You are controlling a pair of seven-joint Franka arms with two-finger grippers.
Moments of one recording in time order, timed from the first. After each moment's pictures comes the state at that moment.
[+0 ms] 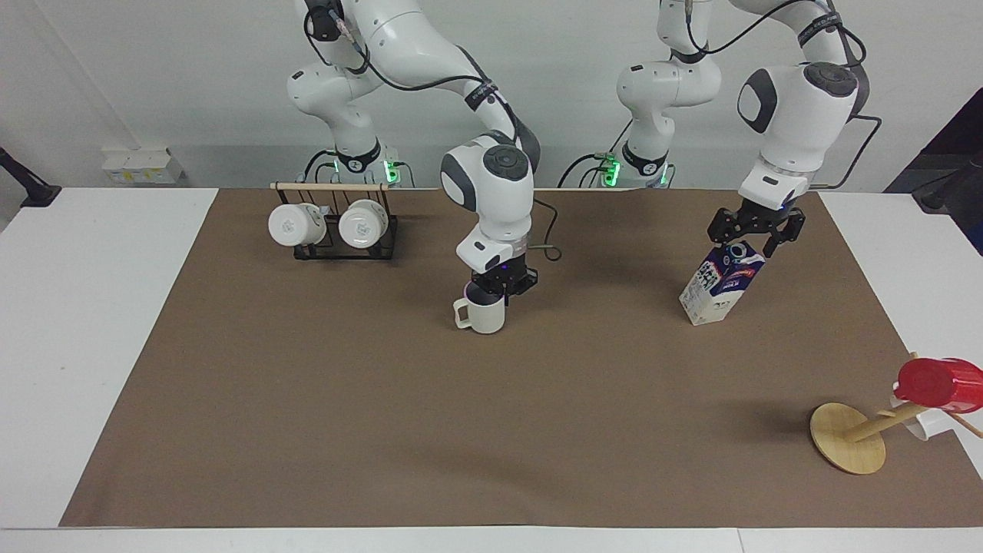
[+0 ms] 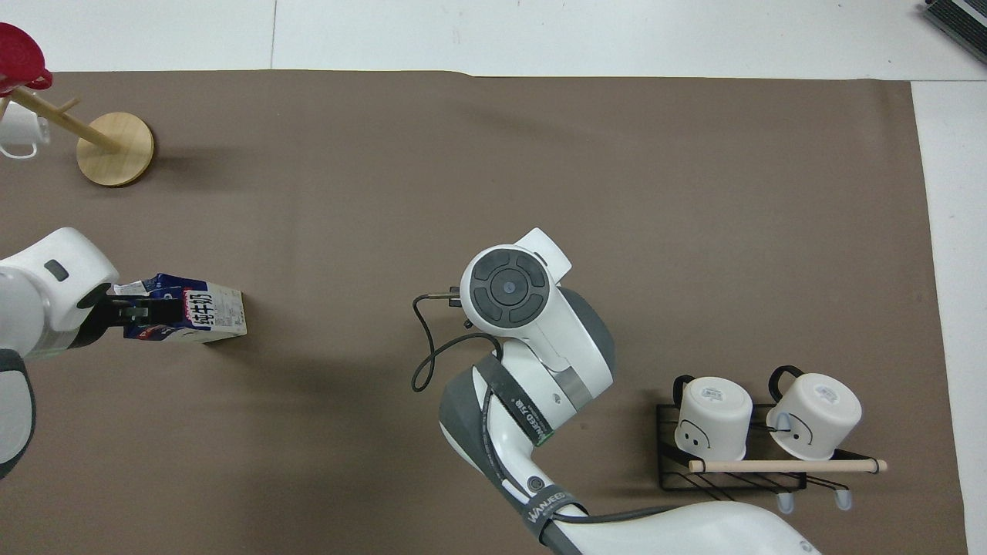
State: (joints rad) left arm 0.04 -0.23 -0.06 -2.25 0.01 2.17 0.04; right arm 0.69 0.39 -0.07 -1.77 -0.01 2.23 0.70
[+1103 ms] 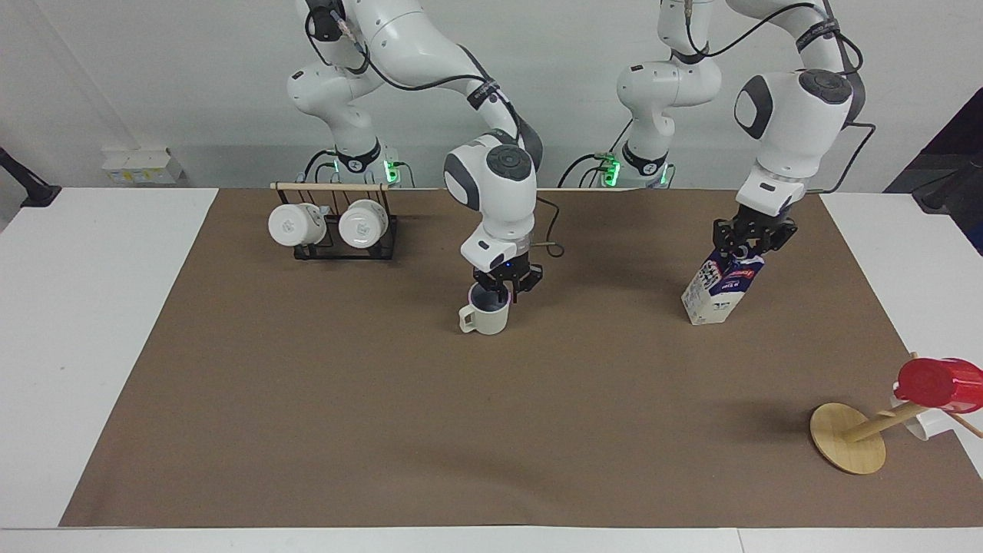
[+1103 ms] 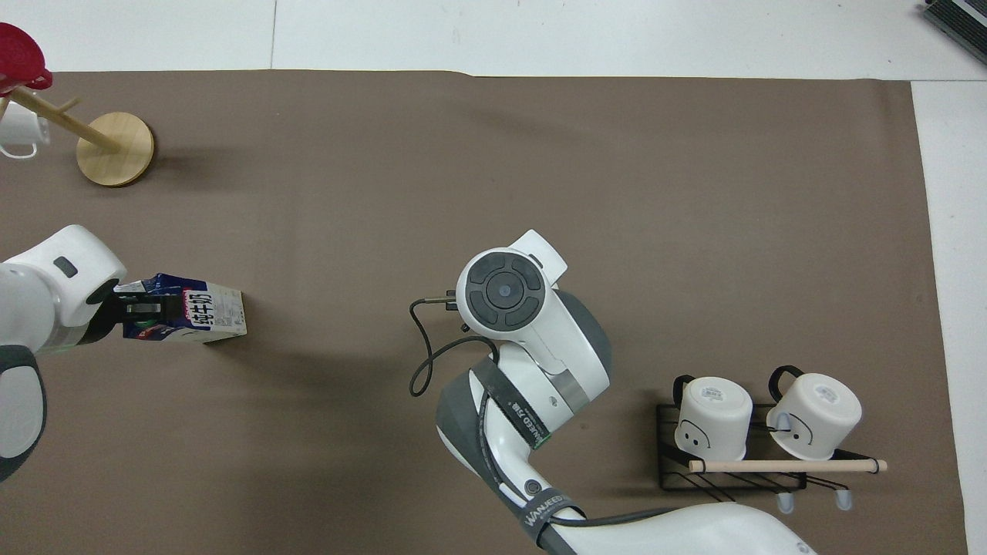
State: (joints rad) left arm 0.04 -0.21 -0.07 -2.26 0.01 2.20 0.02; right arm 0.69 0.39 -0.05 -1.77 0.00 2.23 0.68
